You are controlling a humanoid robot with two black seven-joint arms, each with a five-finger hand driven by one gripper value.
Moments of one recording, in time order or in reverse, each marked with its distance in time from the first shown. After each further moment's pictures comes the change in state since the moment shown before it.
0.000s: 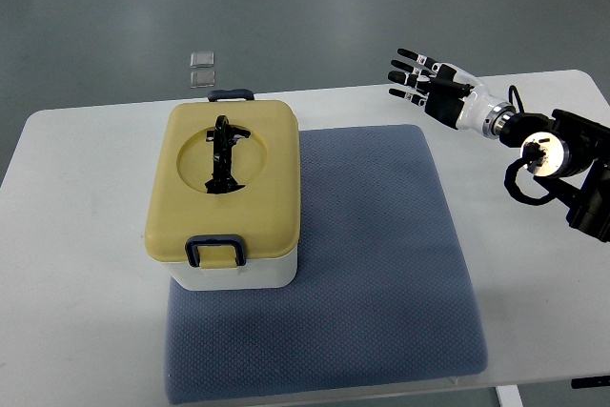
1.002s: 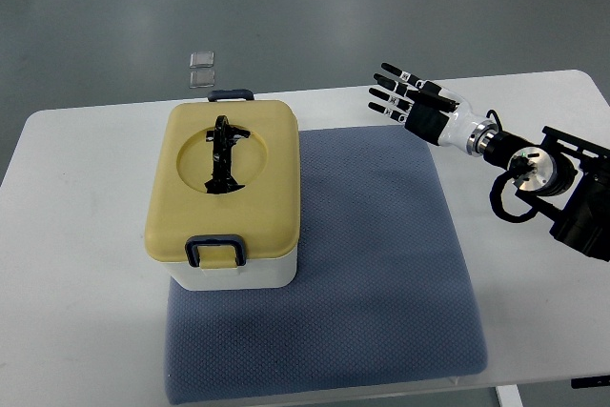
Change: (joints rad) left arm 0.002 0.000 -0.006 -0.011 -0.002 -0.011 0.000; right arm -0.063 0.025 0.005 0.048 0.182 0.025 -0.032
